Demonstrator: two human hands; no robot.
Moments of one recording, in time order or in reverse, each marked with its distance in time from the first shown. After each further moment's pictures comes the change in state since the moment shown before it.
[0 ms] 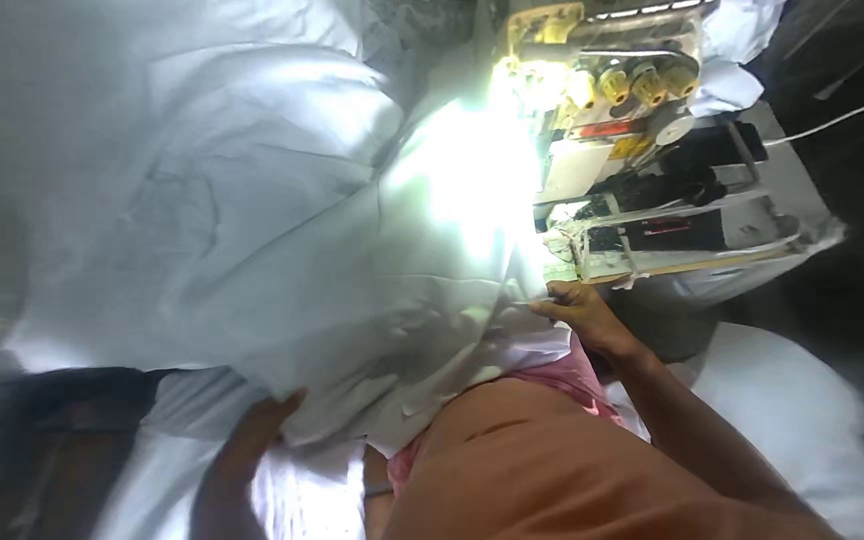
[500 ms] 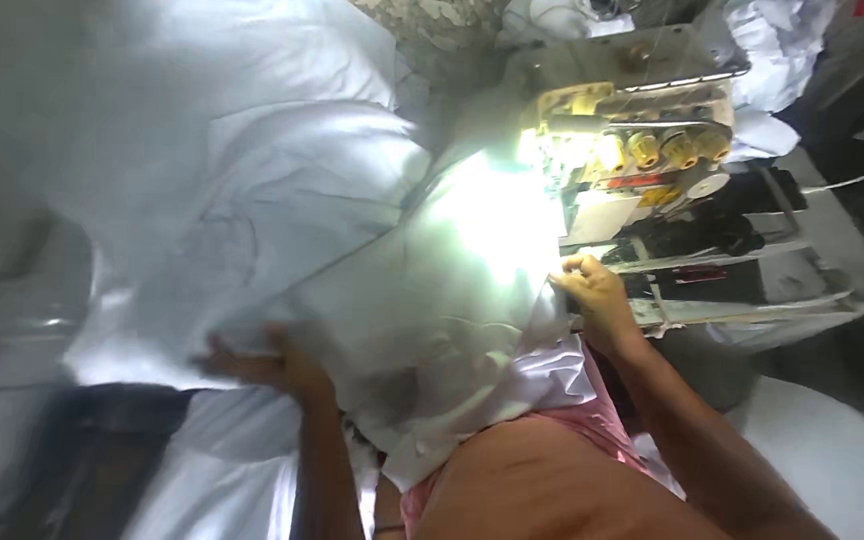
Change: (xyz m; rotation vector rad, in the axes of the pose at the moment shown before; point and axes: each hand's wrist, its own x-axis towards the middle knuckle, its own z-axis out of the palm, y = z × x) left_hand 0.065 0.097 0.048 -0.325 1.072 0.801; right_hand 0.060 -0.050 0.017 -0.113 0.260 -0.062
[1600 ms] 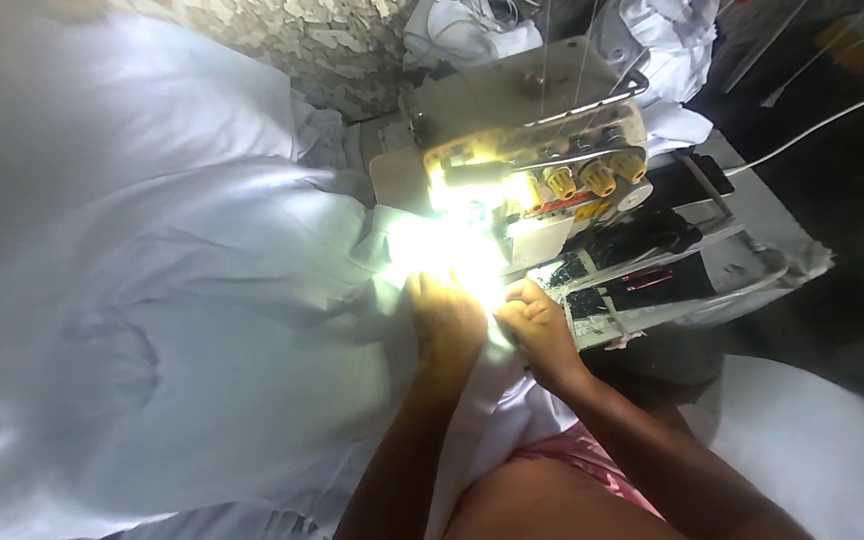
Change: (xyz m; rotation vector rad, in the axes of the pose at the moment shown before) left_hand -0.076 0.215 0.151 0.247 -0.700 0.729; right_hand 0.011 -0.014 0.021 0.143 0.157 0.002
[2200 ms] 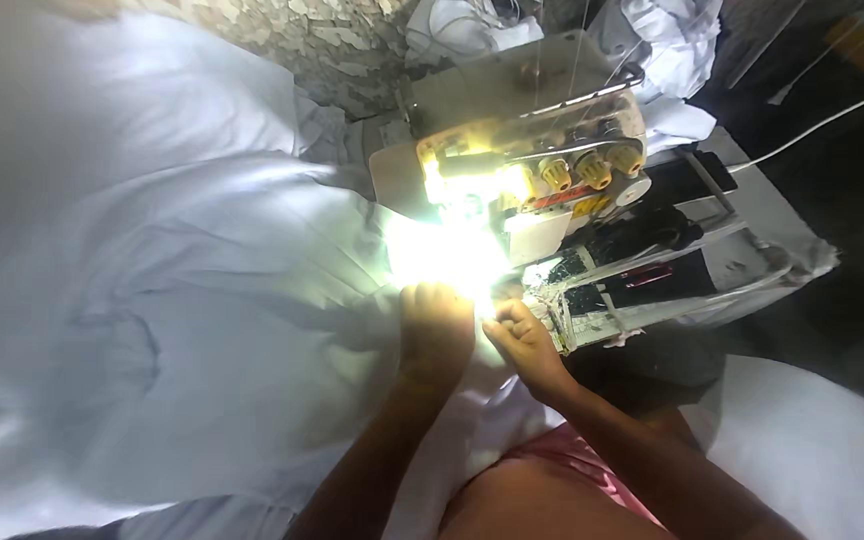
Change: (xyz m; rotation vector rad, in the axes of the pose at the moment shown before) left_hand -0.017 -0.016 -0.012 -0.055 0.015 0.224; right_hand -0.011 0.030 -0.001 0.017 -0.085 0.070
